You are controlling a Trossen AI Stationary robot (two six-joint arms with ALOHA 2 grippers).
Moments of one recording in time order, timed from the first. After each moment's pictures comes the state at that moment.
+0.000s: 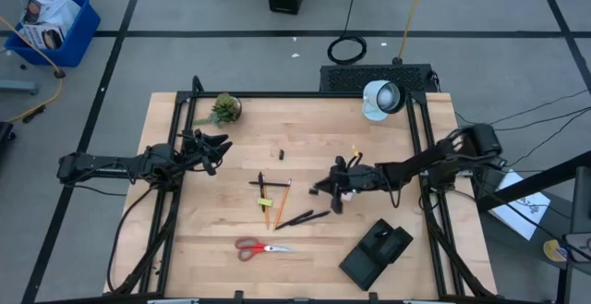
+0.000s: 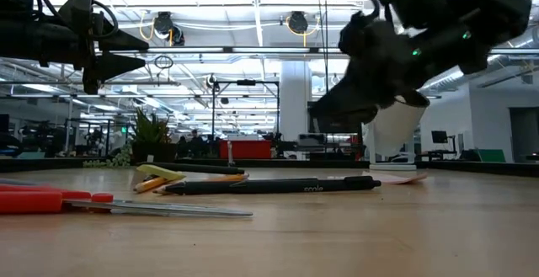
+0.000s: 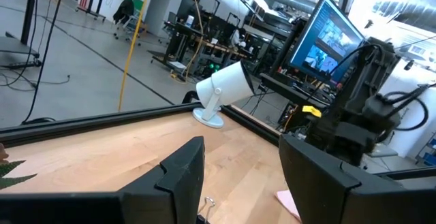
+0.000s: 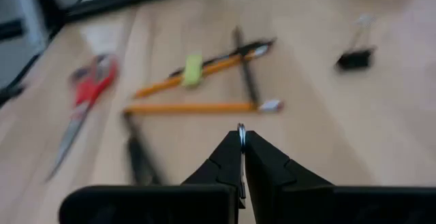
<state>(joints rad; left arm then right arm) 0.03 0.22 0.01 0.29 -0.42 -0.40 0.14 1.58 0.51 0.62 0.14 0.32</state>
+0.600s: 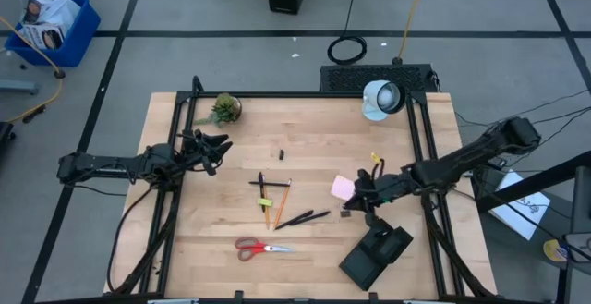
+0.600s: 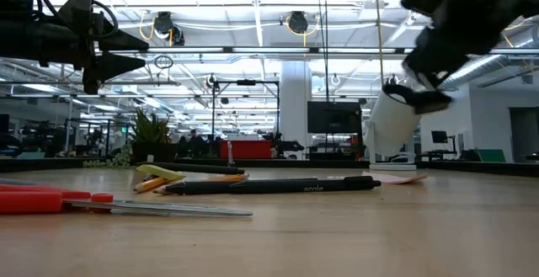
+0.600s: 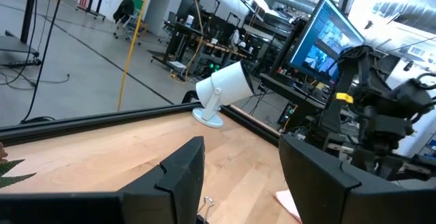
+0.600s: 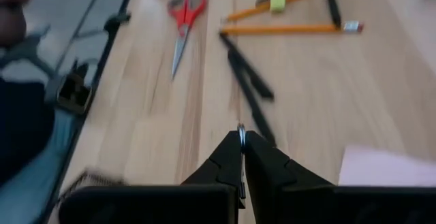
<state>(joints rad) 0.03 0.22 0.01 0.29 -0.42 -0.40 0.34 1.11 0.50 -0.01 0.05 0.46</state>
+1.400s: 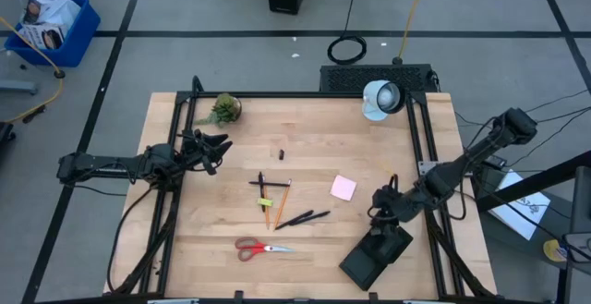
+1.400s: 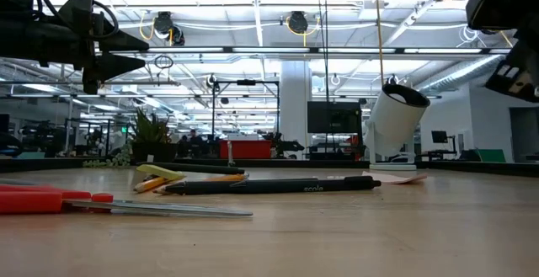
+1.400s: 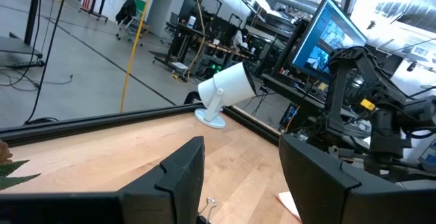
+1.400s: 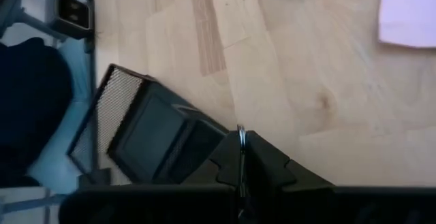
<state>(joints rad) 0.03 0.22 0.01 0.29 -0.43 -0.40 0.61 1.01 0.50 -0.36 0.07 0.91</state>
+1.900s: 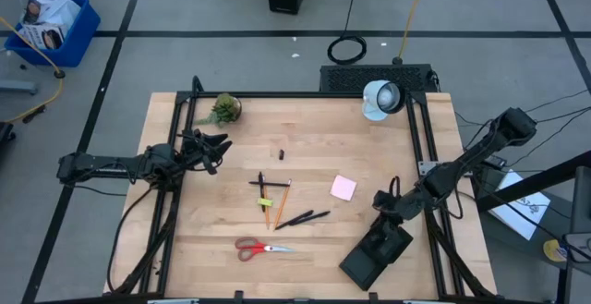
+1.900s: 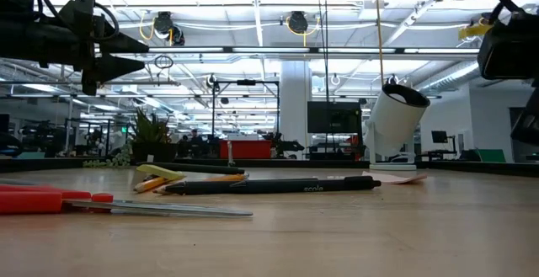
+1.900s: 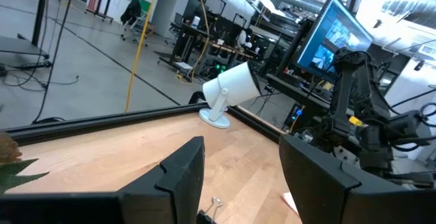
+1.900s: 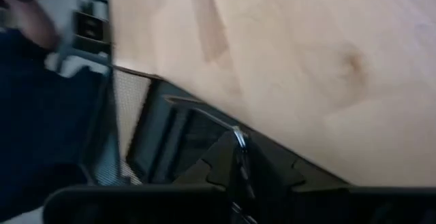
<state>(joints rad) 0.03 0.22 0.01 0.28 -0.45 -0.40 0.62 1.02 0.23 0.08 0.02 1.09</state>
